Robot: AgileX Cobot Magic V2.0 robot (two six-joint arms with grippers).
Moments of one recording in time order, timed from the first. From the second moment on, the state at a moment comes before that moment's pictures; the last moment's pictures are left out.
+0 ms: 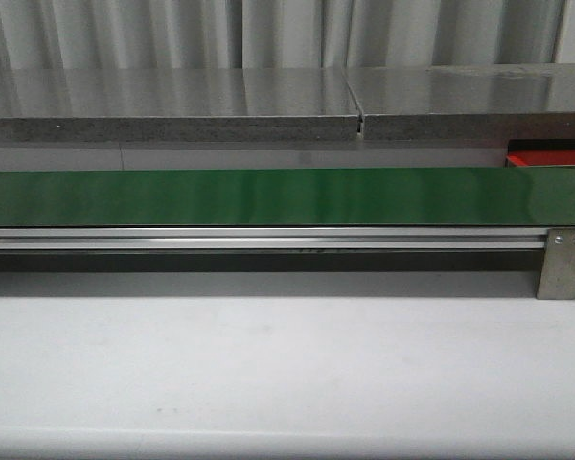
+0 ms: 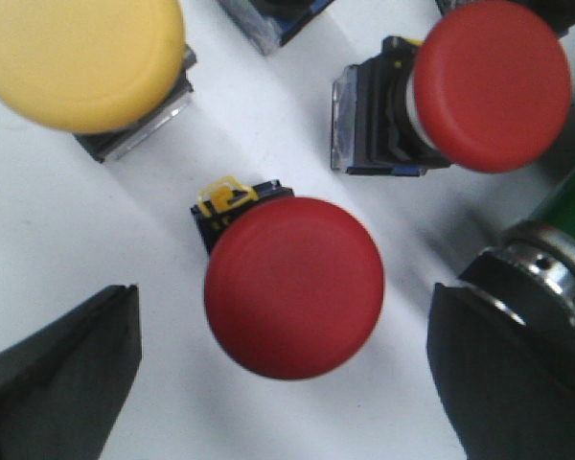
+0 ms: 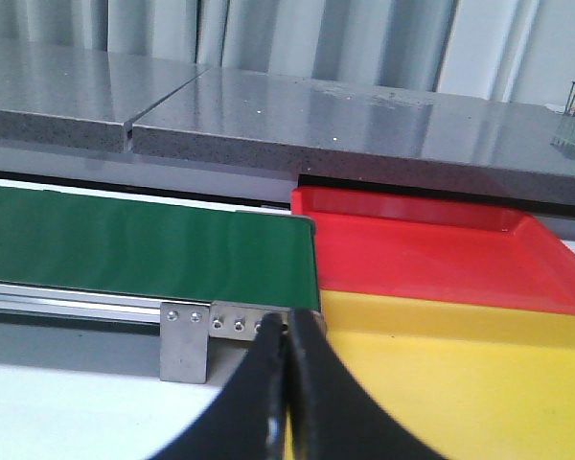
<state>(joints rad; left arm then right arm) 0.54 1.75 -1.02 -0.32 0.57 -0.07 -0.06 -0.01 0.03 -0.10 0.06 0.06</state>
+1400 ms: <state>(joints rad) 0.54 1.64 -1.02 -0.33 0.65 -0.06 -0.06 -0.01 0.03 -0.10 0.06 0.06</state>
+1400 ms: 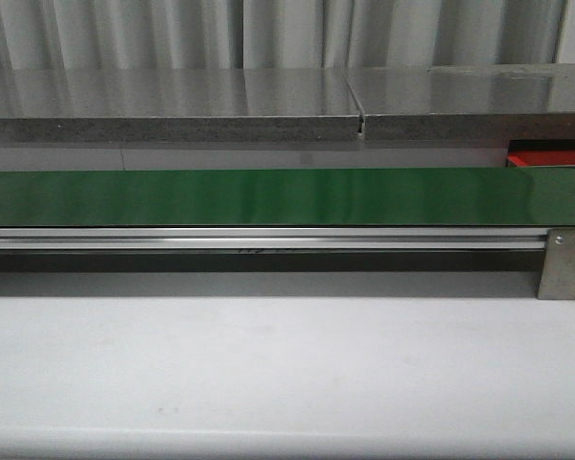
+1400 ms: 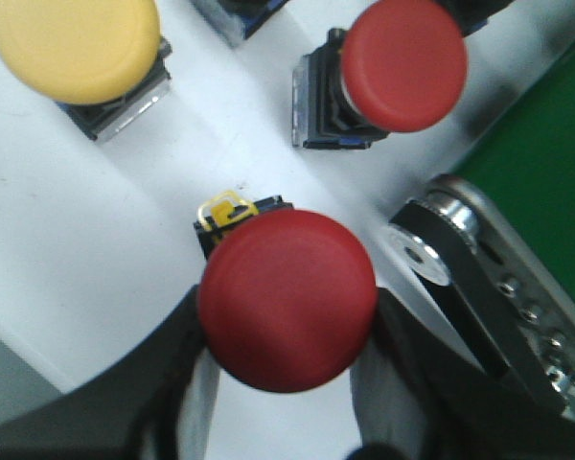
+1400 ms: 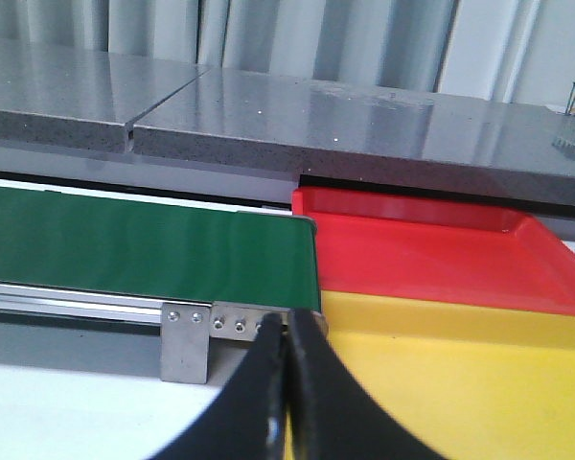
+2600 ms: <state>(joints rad) 0.28 1.86 -1.62 -0.32 1.02 -0.01 -0.06 -0.01 0.03 -0.10 0.06 0.06</state>
